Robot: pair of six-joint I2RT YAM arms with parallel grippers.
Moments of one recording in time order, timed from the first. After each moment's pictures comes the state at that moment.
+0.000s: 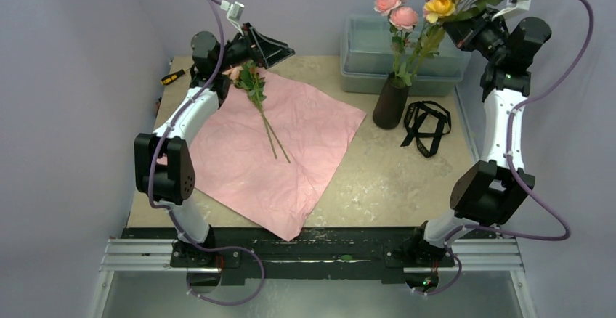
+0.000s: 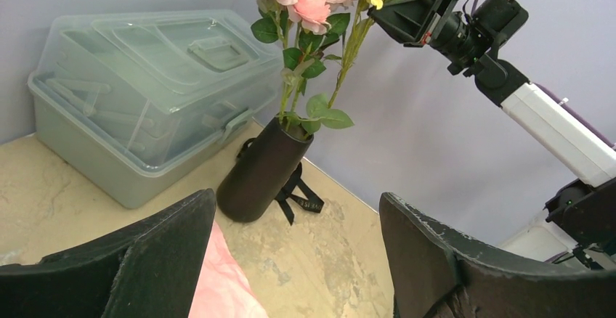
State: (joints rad) left arm -0.16 1.77 1.47 0.63 0.95 -0.84; right arm -0.37 1.61 1.69 0.01 -0.75 0.47
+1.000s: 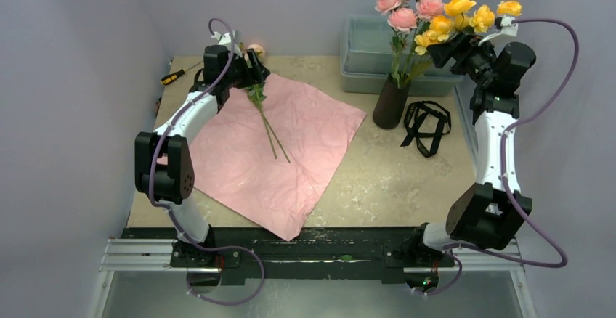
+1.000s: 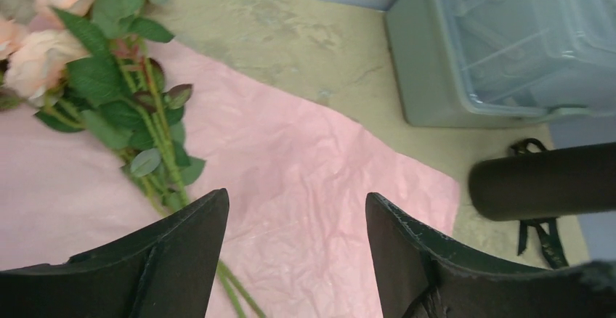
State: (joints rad) left arm -0.14 1.77 1.39 0.02 0.30 -0.43; right arm -0.34 1.44 1.38 0.02 -0.63 0.37
